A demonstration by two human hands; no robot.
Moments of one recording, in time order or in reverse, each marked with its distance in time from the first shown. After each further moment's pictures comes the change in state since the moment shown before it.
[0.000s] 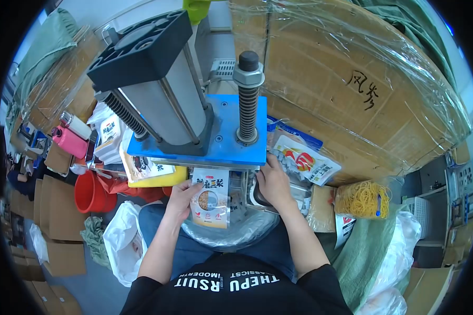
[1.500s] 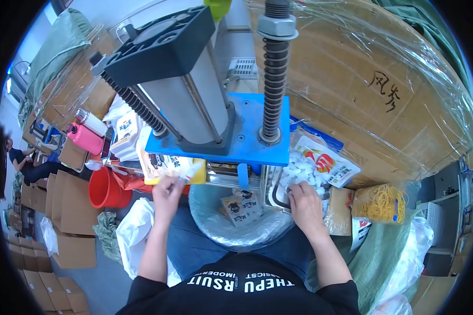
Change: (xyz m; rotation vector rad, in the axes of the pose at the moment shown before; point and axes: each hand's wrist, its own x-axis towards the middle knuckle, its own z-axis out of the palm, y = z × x) left_hand -0.029 0.047 -0.049 1.035 0.314 0.790; right_hand -0.051 -0.001 -0.031 -0.092 0.008 -0.072
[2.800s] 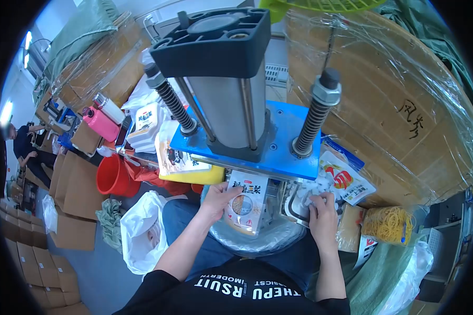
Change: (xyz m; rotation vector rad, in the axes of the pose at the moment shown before) left_hand -0.007 0.020 0.074 -0.892 -0.367 -0.738; right_hand 0.000 -0.001 -0.006 0.077 0.028 0.149
